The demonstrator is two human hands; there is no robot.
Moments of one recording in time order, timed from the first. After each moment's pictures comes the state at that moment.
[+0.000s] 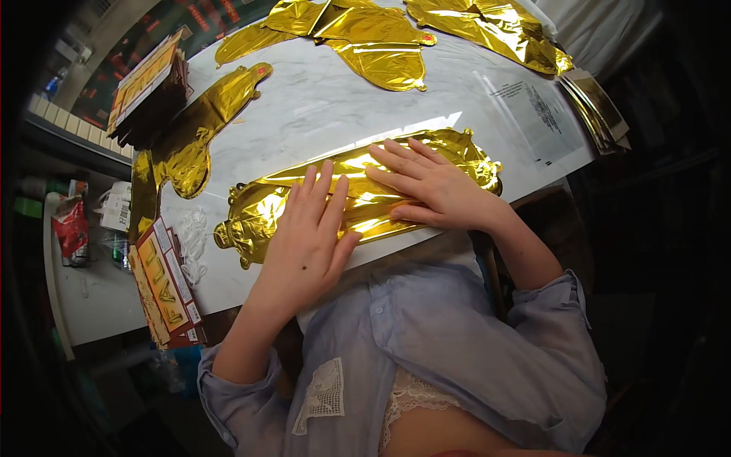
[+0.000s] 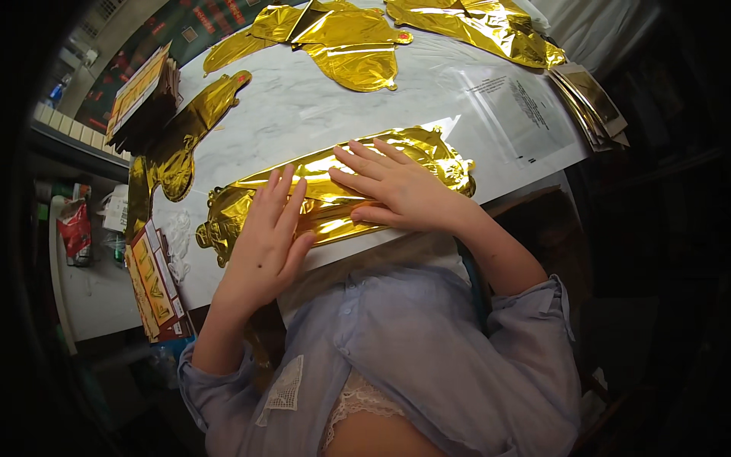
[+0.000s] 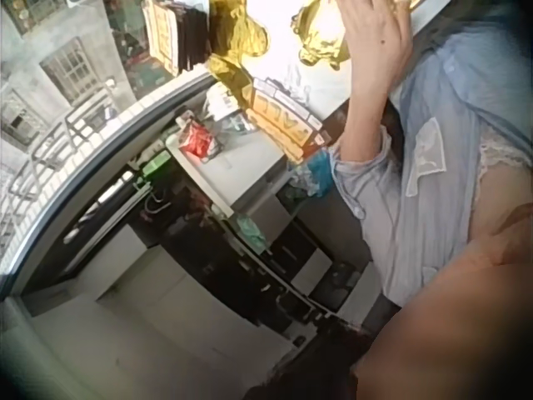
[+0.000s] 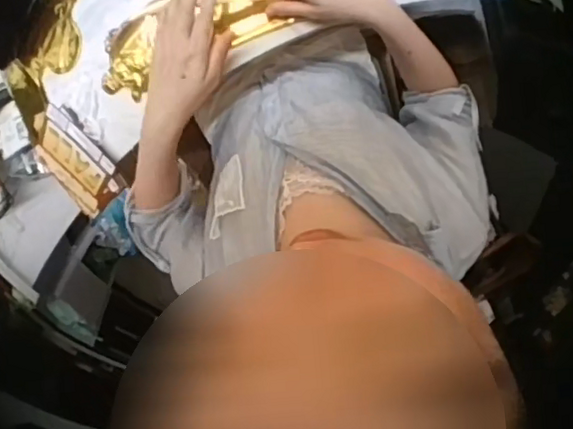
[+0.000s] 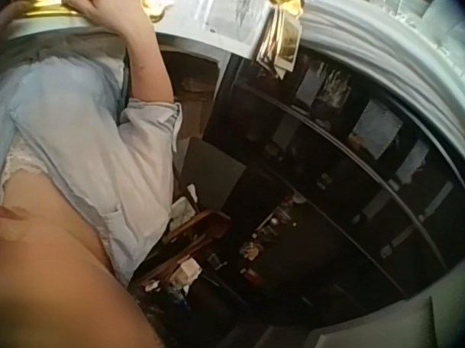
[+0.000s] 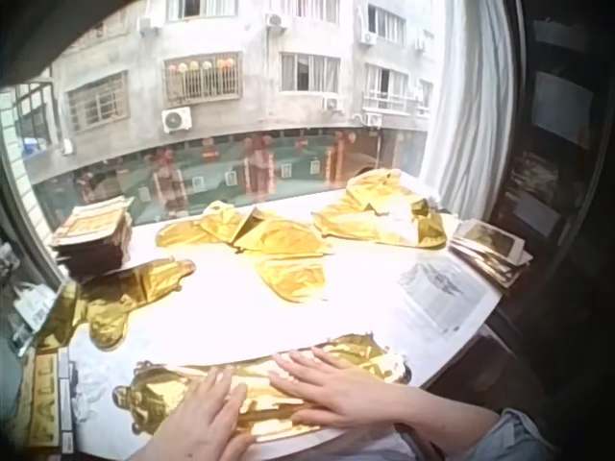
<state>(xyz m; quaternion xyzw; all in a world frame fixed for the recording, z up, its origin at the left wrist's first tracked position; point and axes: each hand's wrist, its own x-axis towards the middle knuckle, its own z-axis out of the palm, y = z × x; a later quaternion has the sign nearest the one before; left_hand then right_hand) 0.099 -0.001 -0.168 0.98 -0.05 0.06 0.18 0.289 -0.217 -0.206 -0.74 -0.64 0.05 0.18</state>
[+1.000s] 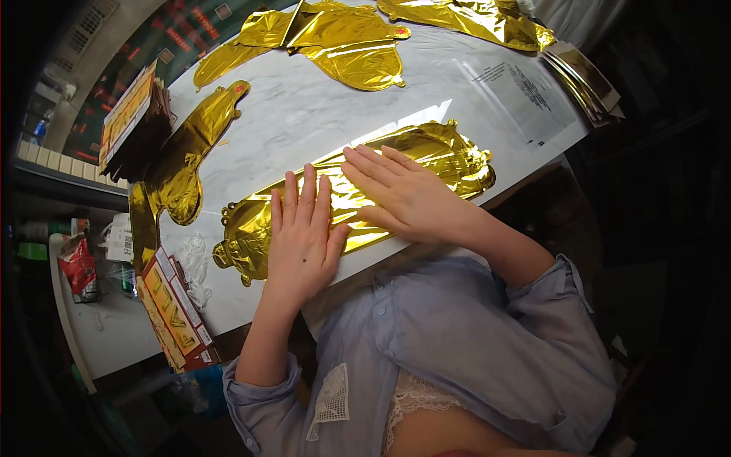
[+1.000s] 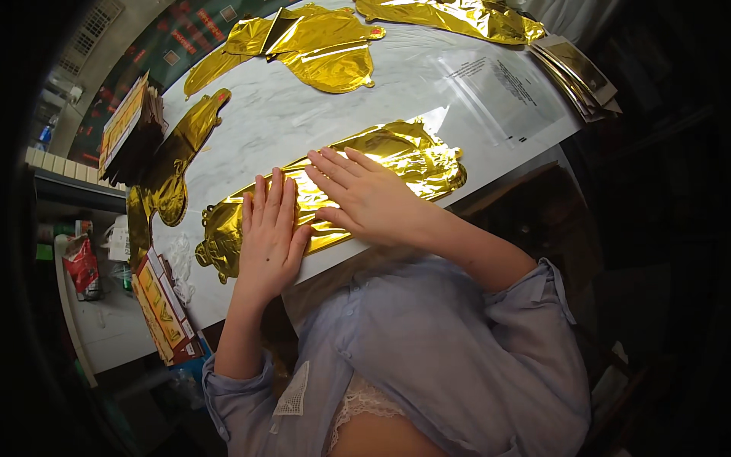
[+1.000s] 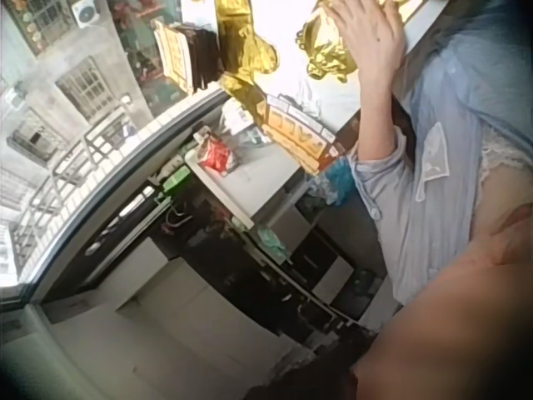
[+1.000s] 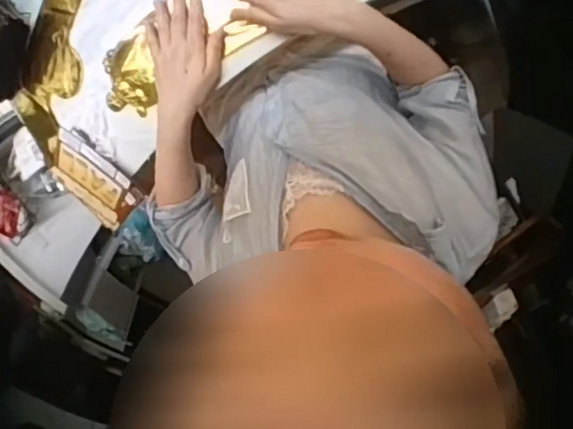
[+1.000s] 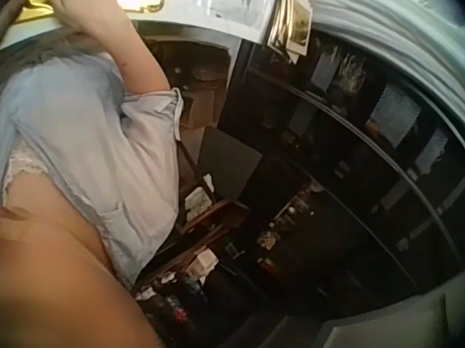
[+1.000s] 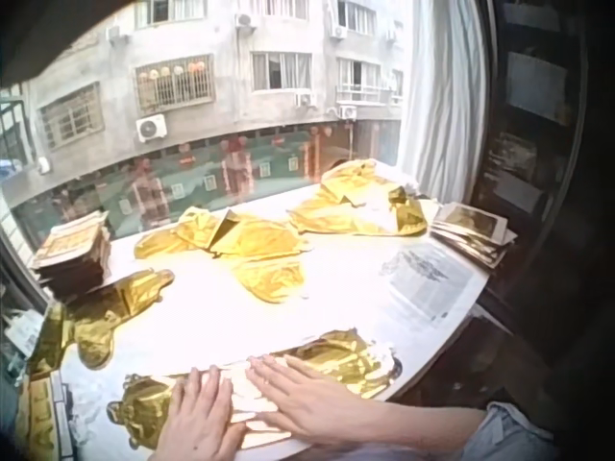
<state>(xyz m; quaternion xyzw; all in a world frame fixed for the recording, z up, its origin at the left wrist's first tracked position) 0.113 0.008 -0.211 0.99 -0.01 0.05 0.10 0.257 -0.190 -0.215 -0.78 -0.59 -0.02 0.19</state>
